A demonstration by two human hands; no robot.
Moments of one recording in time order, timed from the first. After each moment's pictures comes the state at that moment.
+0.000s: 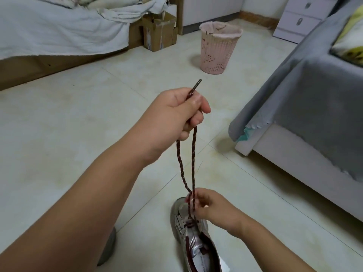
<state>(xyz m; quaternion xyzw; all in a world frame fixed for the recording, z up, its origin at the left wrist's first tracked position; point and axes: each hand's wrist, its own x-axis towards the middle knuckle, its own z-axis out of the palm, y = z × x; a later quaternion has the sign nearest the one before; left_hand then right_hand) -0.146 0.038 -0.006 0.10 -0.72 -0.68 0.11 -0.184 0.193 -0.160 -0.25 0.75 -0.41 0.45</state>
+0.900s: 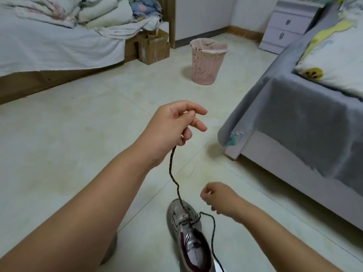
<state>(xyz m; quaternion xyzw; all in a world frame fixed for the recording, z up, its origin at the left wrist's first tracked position) -0.140 0.055 0.014 0.12 -0.73 -0.67 0.12 -0.196 0.211 -0.115 -0.22 0.87 -0.24 0.36</state>
